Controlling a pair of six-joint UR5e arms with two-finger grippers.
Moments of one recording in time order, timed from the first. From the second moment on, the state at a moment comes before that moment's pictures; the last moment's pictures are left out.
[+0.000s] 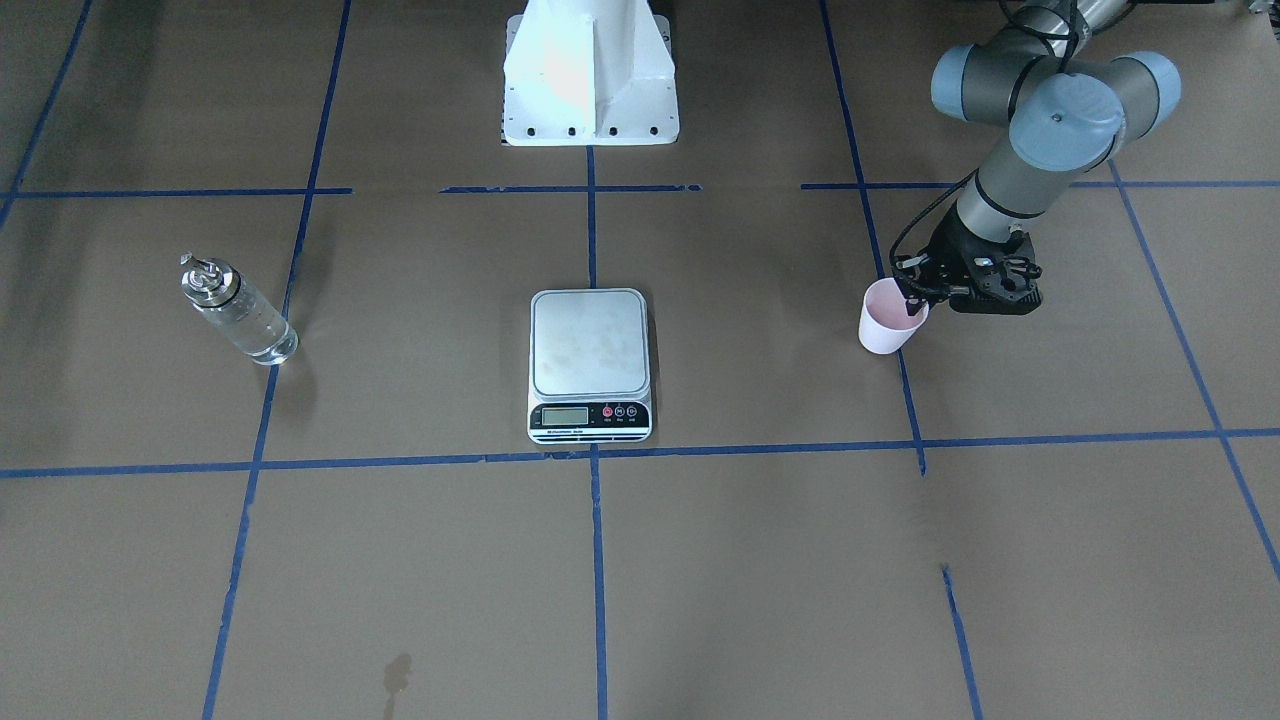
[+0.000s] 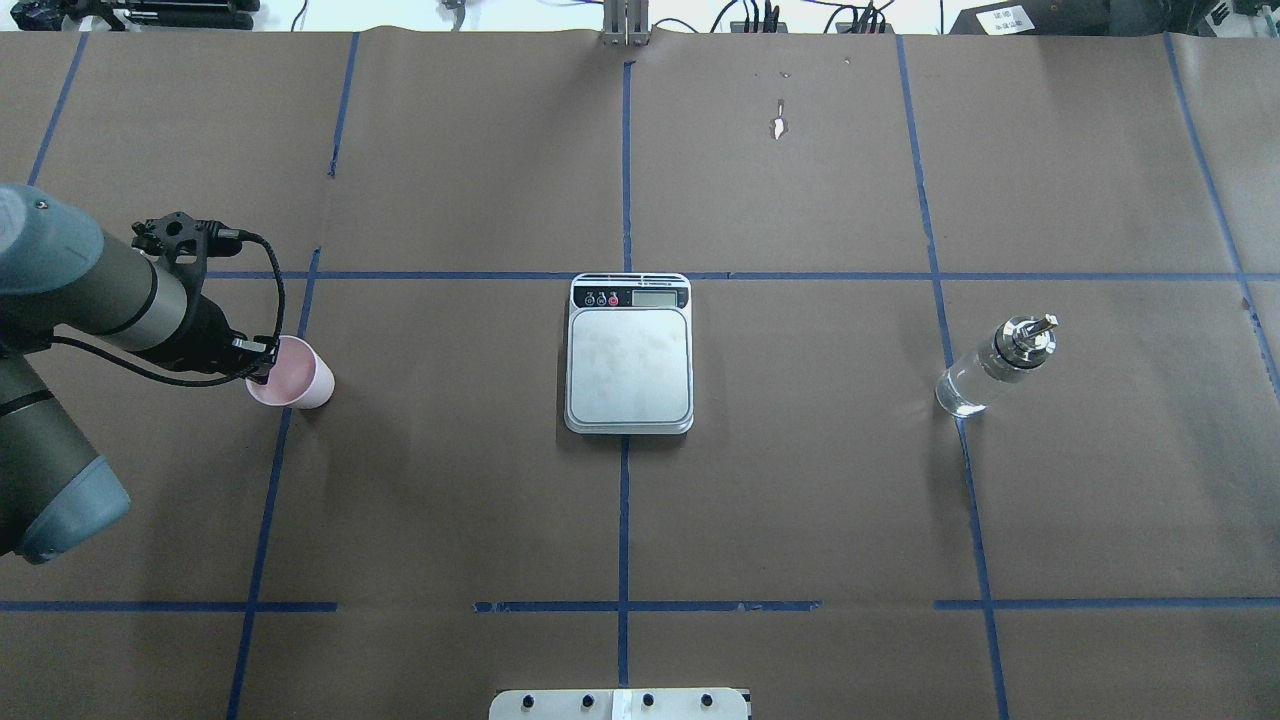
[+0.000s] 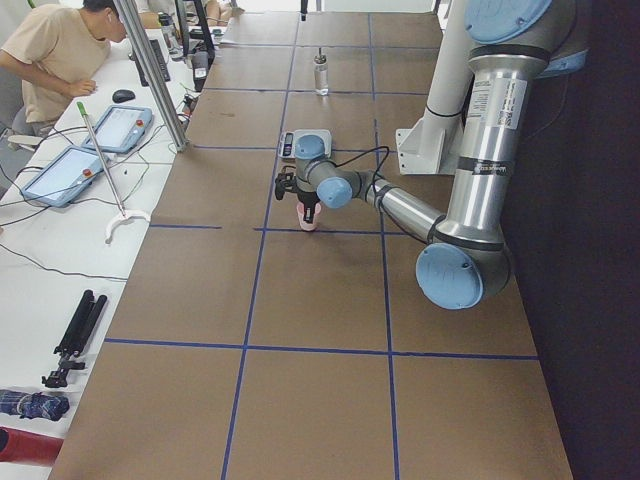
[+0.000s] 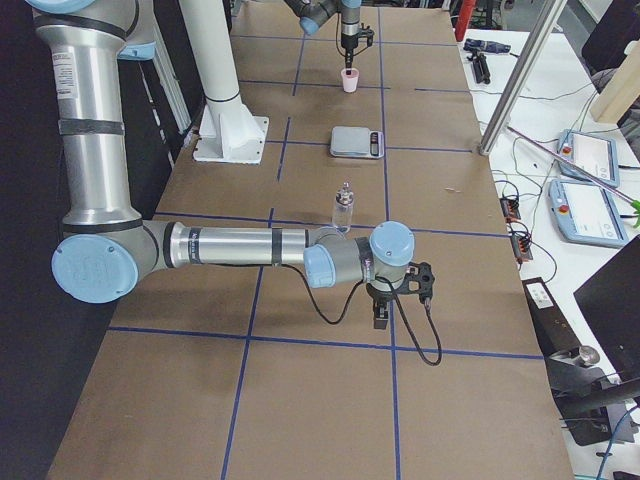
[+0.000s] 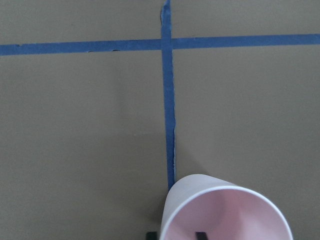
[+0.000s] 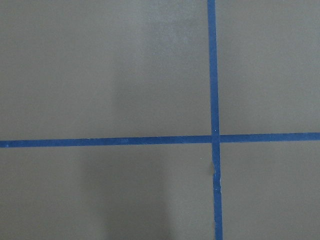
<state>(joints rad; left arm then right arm) -0.78 -1.71 -1.83 -1.87 -2.07 -0.95 1.46 -1.53 1.54 -1.37 2.39 0.27</state>
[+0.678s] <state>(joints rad) -0.77 -1.86 -1.97 -1.63 -2.07 -1.12 1.45 -1.52 1.55 -1.36 2.39 0.27</state>
